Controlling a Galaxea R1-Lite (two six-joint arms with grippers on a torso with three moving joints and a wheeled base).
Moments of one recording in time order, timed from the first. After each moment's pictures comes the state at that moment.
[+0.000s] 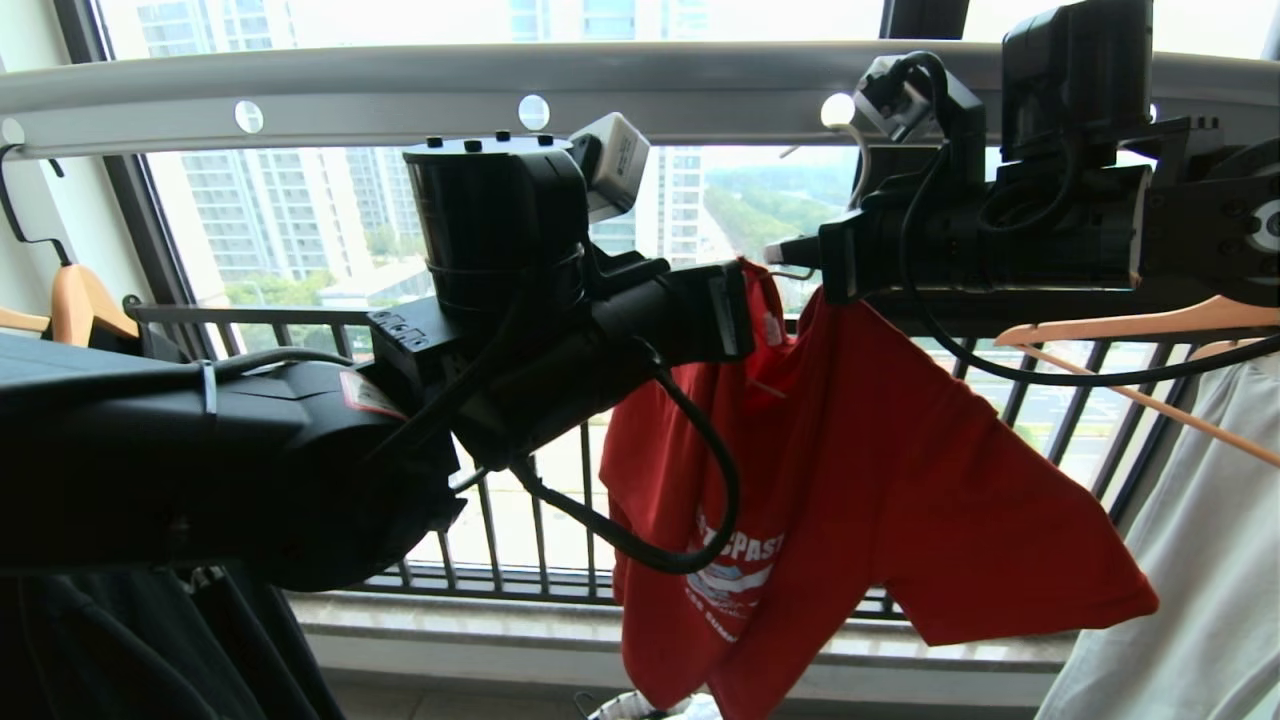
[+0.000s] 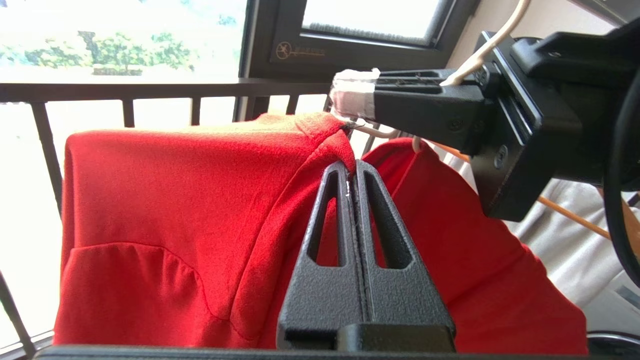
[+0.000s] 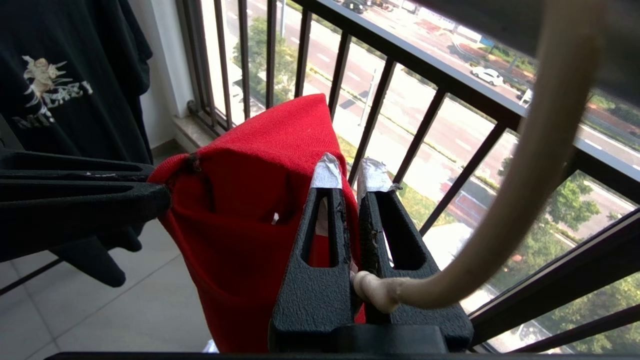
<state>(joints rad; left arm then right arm) -0.81 1.77 -1.25 -0.62 0.07 -0.32 0.43 1.79 -1.63 0.13 0.22 -0.13</state>
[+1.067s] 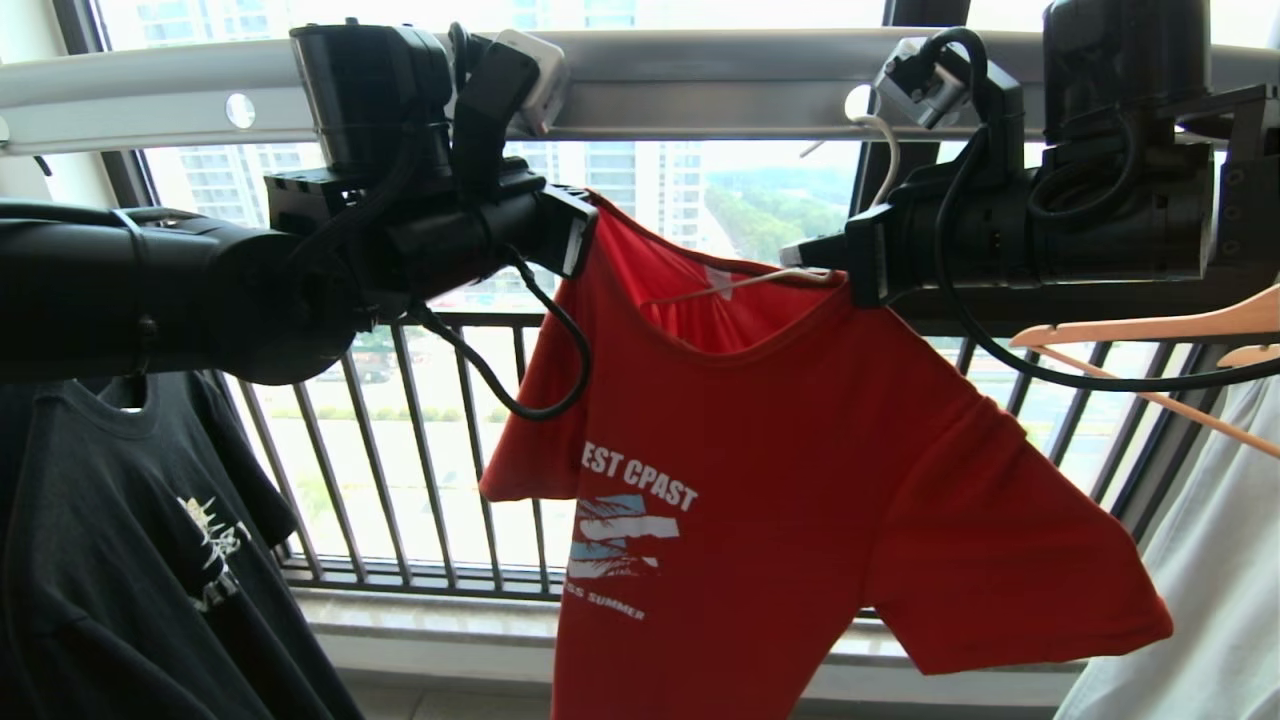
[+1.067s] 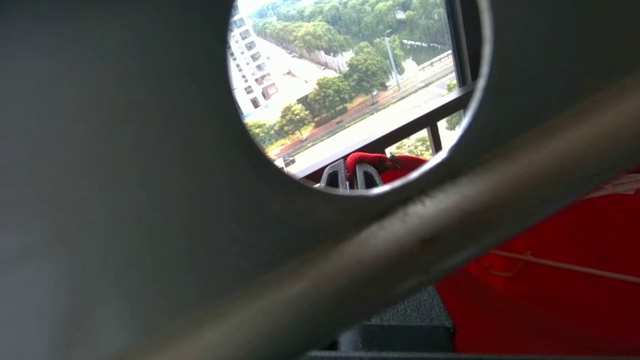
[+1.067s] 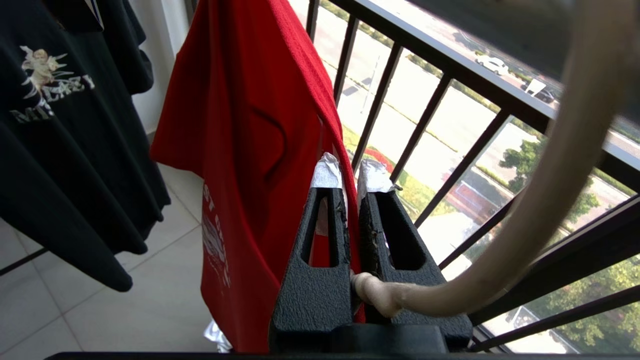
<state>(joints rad) -0.52 1.81 -1.52 -0.39 0.08 0.33 0.44 1.72 -1.63 0.21 0.22 -0.15</state>
